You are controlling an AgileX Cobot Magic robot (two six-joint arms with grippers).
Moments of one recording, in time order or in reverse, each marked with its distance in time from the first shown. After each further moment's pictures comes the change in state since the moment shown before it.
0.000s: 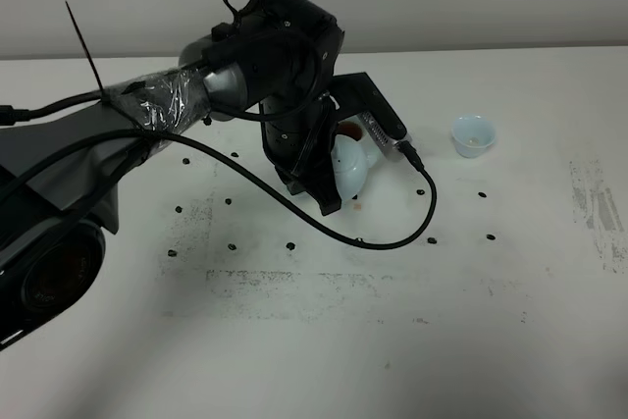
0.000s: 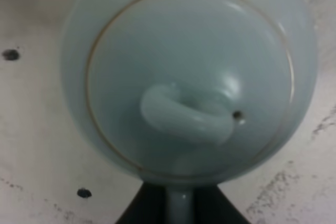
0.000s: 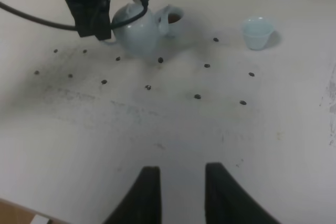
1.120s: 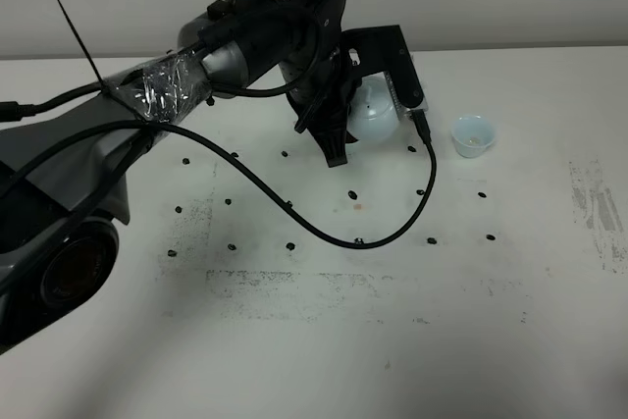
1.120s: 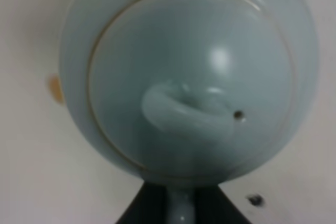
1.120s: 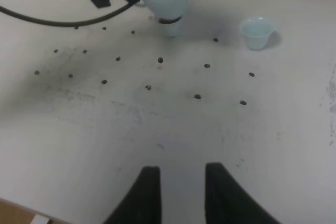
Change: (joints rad) left arm 0.010 0.051 -0.213 0.012 -0.134 0.297; right arm 0.000 0.000 0.000 0.000 0.000 0.000
